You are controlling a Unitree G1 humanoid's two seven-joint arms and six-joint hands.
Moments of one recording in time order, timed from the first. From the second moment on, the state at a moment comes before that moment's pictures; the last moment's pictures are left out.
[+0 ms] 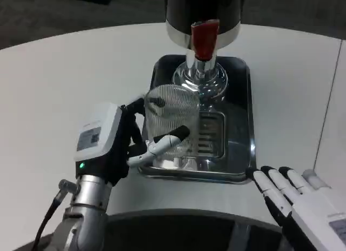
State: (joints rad) left arm -0.53 0.30 -0.18 0.58 0.68 -0.37 0.49; right arm 0.45 0.08 -0.17 -1.03 -1.11 -0.36 0.71
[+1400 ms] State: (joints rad) left arm -0.76 0.25 -0.33 0.93 0.64 -0.37 0.62; right arm 0.49 0.10 -0.22 -1.03 -1.04 -0.38 0.72
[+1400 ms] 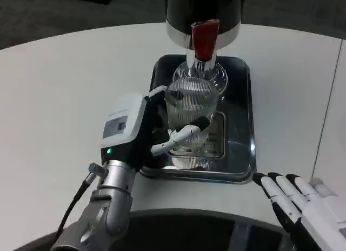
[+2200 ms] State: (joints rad) left arm -0.80 0.19 -0.35 0.96 0.63 -0.31 0.57; right arm 0.50 0.10 -0.22 -1.03 -1.03 -0.38 0.70
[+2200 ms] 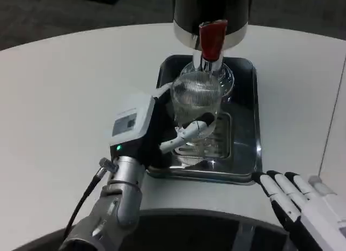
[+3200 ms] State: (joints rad) left arm -0.79 0.20 -0.37 0.95 0.58 -0.38 0.50; right arm 0.50 0.10 -0.19 -1.03 -1.02 -0.34 0.70
